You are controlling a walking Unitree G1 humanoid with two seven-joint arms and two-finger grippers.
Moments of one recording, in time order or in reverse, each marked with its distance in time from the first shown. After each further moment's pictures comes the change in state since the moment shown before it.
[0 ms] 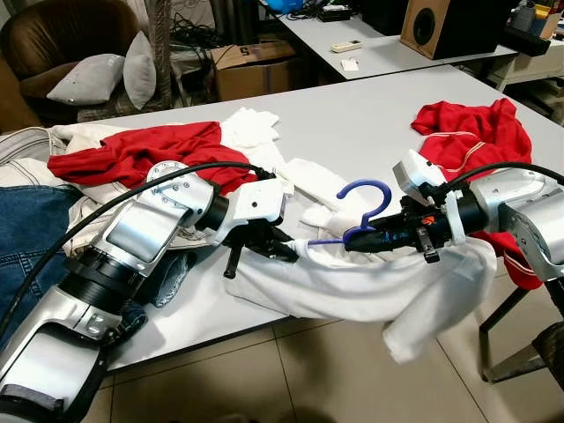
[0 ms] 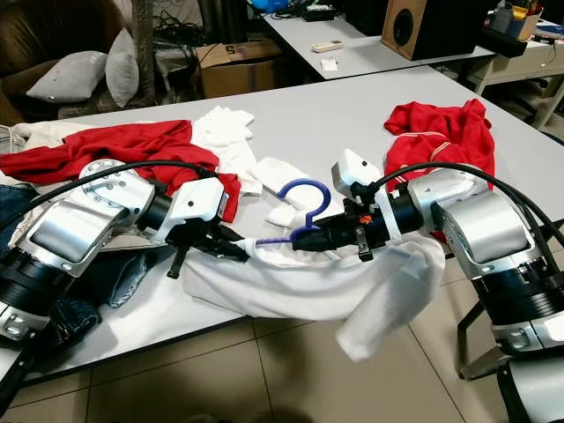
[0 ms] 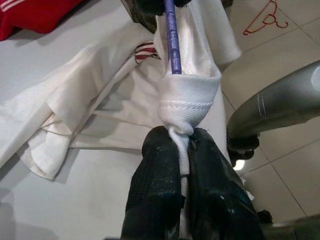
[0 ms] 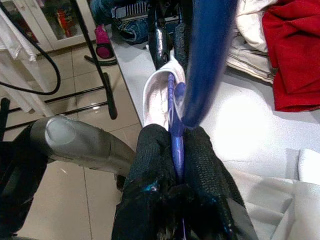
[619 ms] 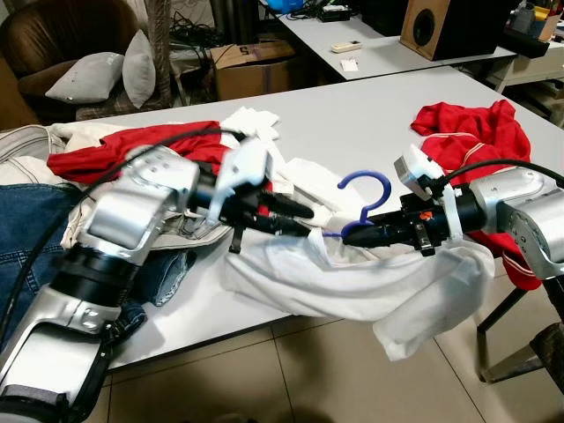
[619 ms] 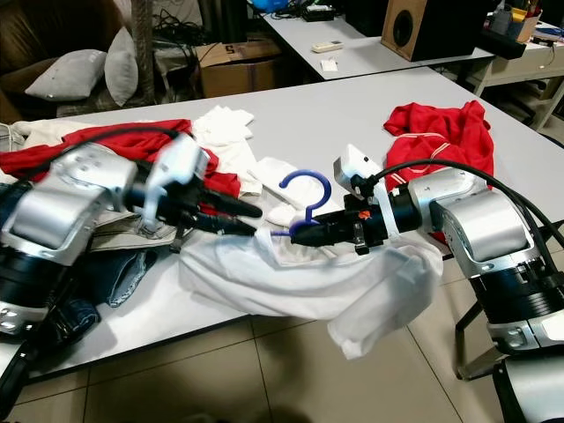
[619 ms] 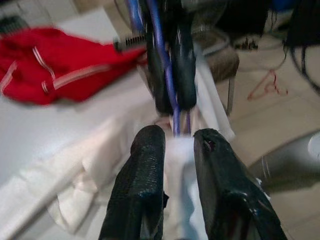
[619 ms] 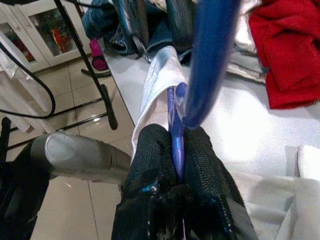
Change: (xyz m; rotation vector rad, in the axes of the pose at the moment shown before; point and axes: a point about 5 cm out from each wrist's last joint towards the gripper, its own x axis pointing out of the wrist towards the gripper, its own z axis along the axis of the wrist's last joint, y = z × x) left arm -0.028 0.004 0.030 -0.011 -0.305 0.063; right arm 0.001 0.000 0.002 0.068 -0.049 -0.028
